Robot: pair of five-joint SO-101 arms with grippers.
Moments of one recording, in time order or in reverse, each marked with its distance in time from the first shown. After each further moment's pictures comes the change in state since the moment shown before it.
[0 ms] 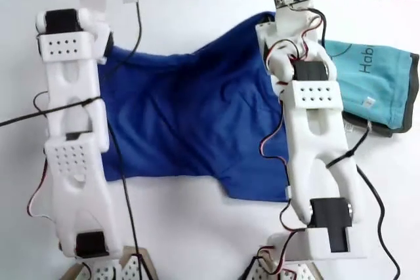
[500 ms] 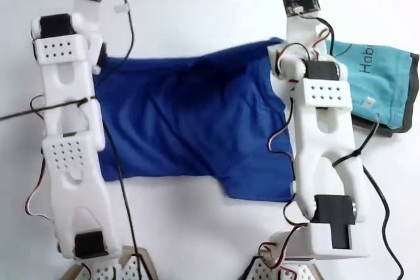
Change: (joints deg) left arm -3.0 2.8 2.5 4.0 -0.2; right arm 4.5 0.8 0.0 16.1 0.0
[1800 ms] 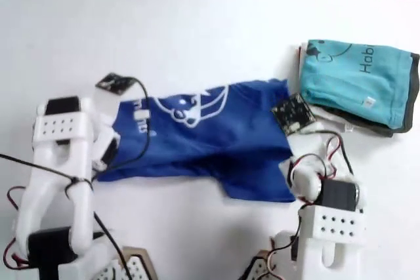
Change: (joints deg) left arm 0.4 -69.0 105.2 -20.6 -10.0; right arm 7.6 -62.5 55.3 21.3 23.0
